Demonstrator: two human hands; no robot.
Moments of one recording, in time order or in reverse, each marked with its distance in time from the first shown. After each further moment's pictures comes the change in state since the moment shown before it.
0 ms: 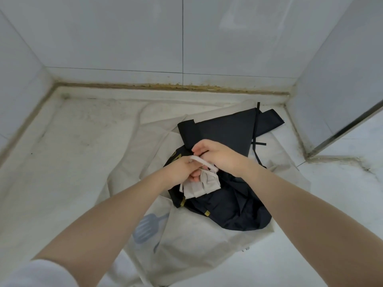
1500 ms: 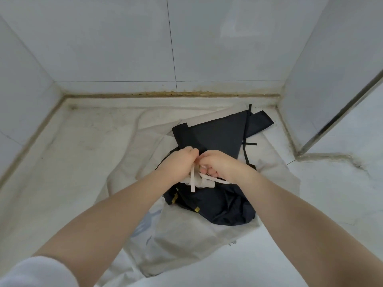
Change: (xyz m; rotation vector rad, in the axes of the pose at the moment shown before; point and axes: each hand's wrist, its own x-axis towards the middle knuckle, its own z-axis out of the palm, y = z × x) left_hand -0.005 0.042 0.021 1.214 0.204 0.161; right_hand -0.018 0.016 -0.010 0.080 -0.020 0.325
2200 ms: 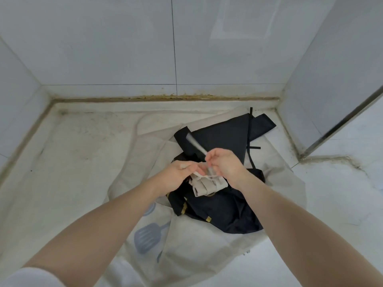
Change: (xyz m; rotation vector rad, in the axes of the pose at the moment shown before) left_hand -0.012 -0.044 0.013 -1.074 -0.142 -0.060; right_hand 0.023 0.009 0.006 0.373 0.285 -0.210
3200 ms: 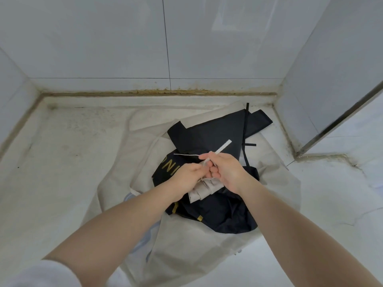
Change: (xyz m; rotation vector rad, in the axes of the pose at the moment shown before) left_hand 0.021 0.011 0.052 -0.119 0.096 -0.215; right_hand -0.006 0.016 -0.013 0.236 -0.113 0.046
